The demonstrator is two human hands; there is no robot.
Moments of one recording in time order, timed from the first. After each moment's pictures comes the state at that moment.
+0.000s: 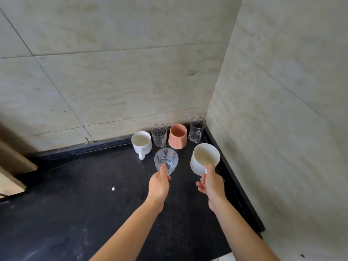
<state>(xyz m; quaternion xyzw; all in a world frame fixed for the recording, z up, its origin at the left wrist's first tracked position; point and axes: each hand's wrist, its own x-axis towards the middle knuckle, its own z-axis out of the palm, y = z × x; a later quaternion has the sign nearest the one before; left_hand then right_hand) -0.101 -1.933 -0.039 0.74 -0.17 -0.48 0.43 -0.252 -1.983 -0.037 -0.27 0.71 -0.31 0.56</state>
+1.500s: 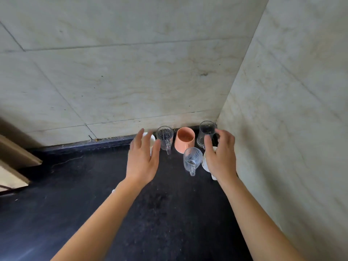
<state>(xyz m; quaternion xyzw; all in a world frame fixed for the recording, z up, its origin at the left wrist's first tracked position) -0.032 -1.991 0.012 0.78 -0.51 -0.13 0.35 -0.232 -2.087 0.011 -0.68 0.59 -0.34 0.27</state>
